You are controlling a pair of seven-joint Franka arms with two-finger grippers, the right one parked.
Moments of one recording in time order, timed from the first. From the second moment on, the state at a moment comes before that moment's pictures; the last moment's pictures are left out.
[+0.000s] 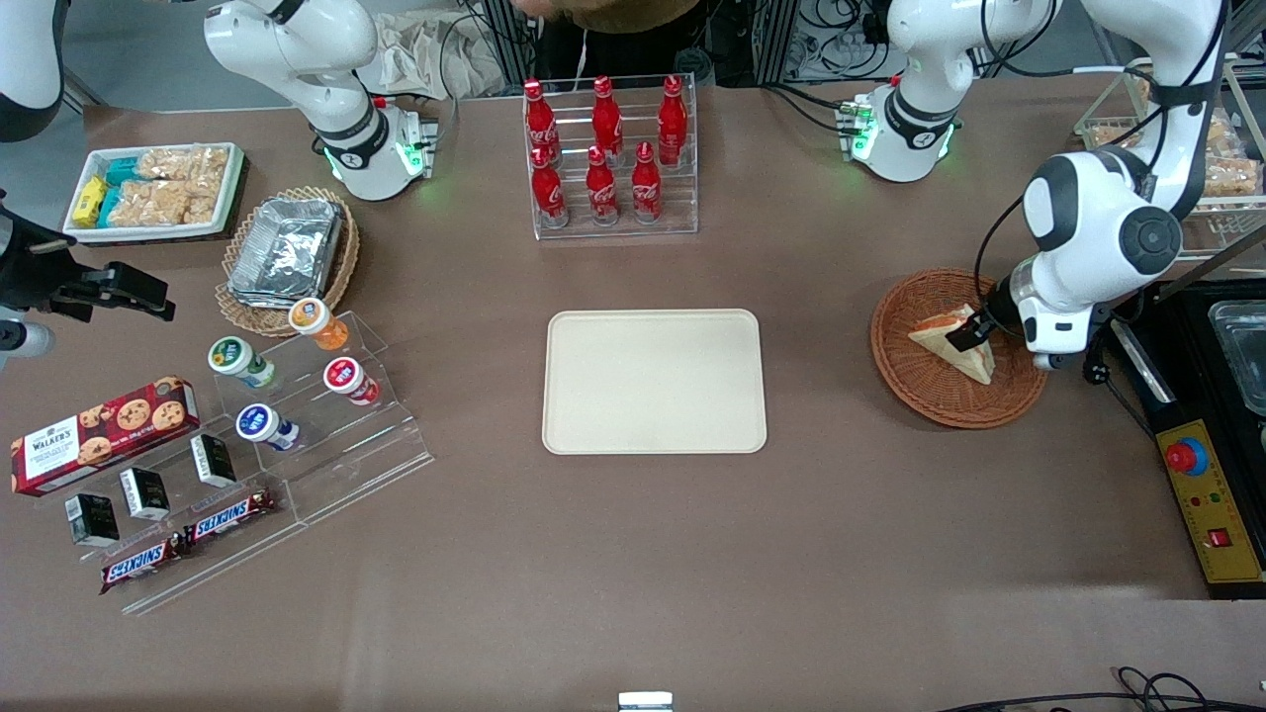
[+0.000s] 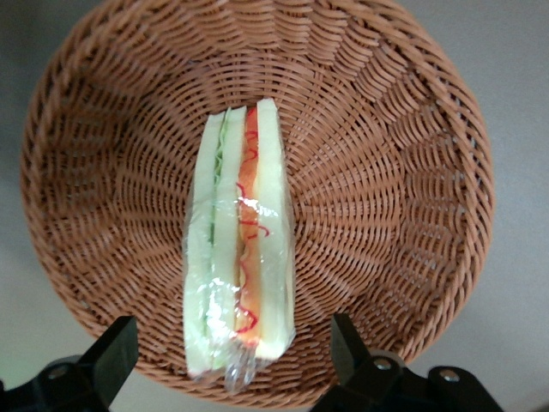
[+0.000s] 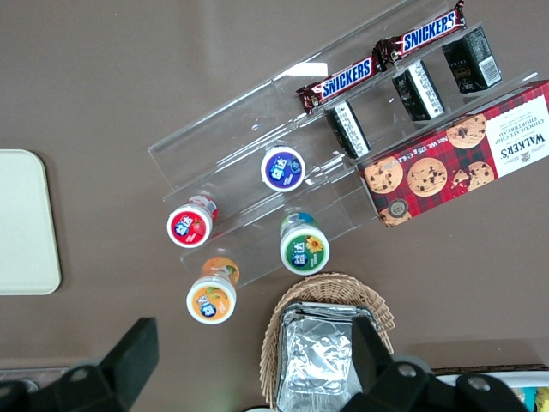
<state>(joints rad) 0.16 0.02 -0.13 -2.44 -0.10 2.29 -0.69</state>
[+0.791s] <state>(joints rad) 0.18 0.17 -0.13 -2.44 -0.16 2.38 -0.70</state>
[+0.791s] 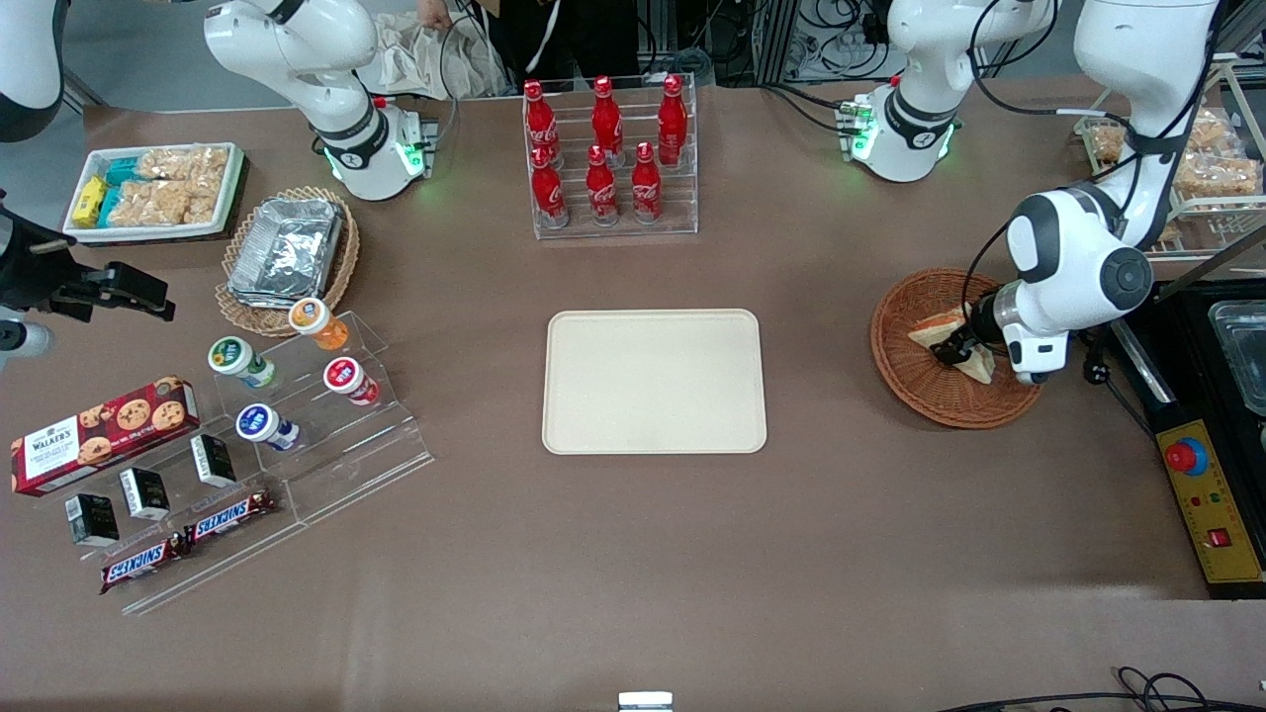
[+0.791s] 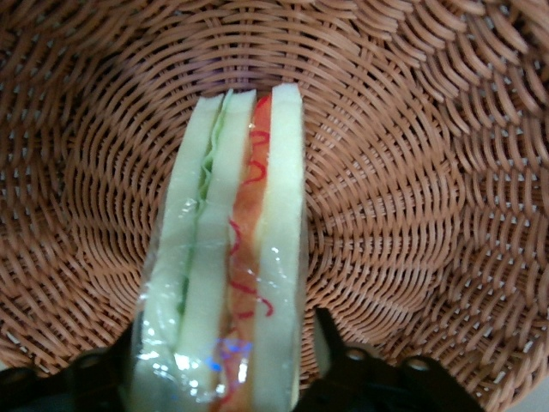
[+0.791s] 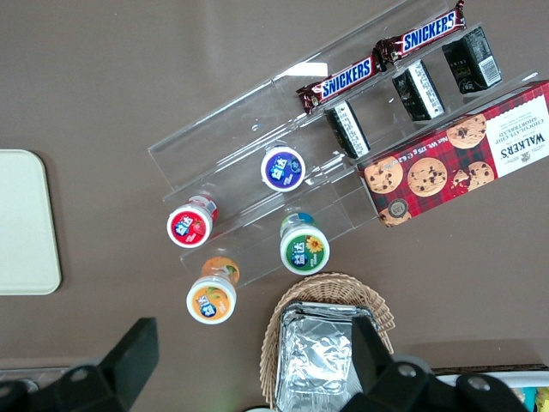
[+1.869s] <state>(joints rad) 0.18 0.03 -0.14 -2.11 -0.11 1.87 -0.69</state>
